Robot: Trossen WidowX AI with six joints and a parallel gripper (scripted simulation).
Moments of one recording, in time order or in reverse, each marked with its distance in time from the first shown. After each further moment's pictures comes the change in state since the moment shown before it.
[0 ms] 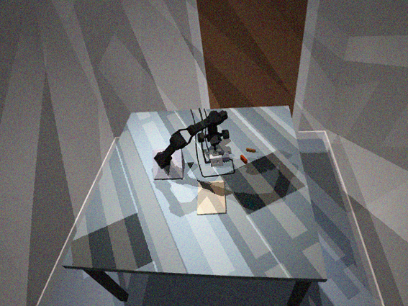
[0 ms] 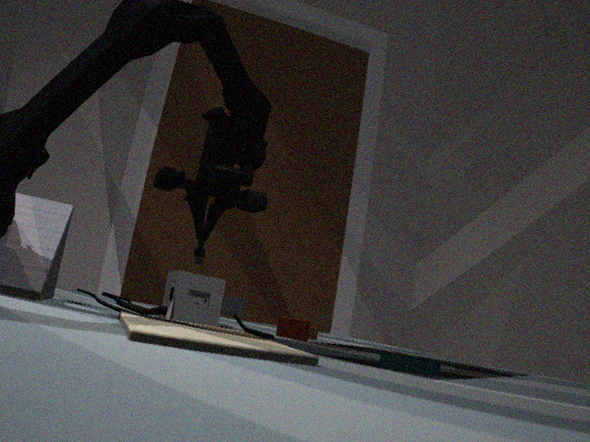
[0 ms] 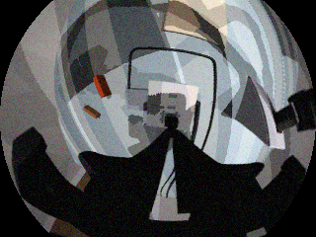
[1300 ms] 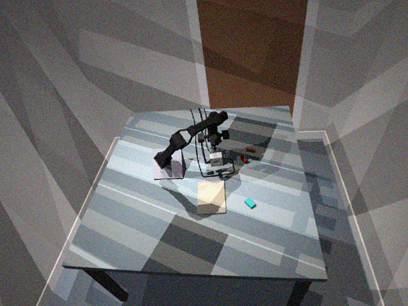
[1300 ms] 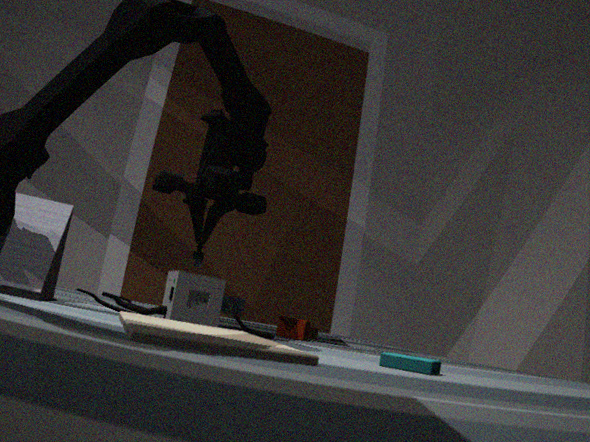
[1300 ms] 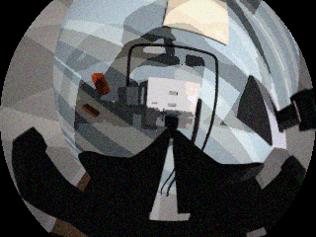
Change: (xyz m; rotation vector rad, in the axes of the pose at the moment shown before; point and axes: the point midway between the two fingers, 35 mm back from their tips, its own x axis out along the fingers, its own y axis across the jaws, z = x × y) arm 0.005 0.000 -0.003 0.002 0.021 0.000
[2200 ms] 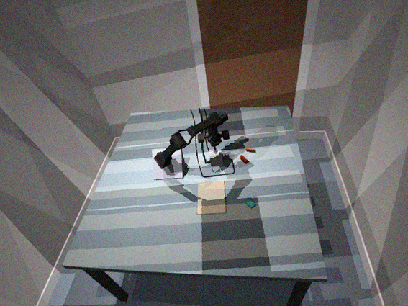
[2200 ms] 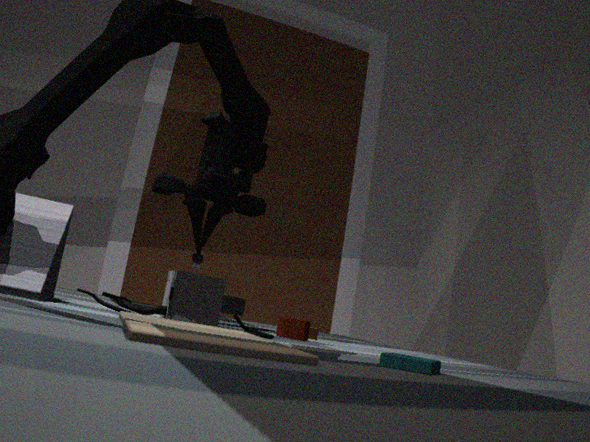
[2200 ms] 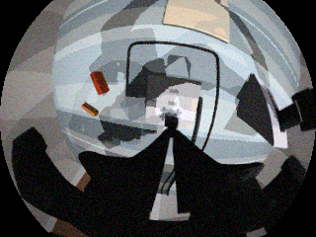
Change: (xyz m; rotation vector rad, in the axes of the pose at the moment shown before) arm 0.003 0.000 -0.002 0.002 0.015 0.000
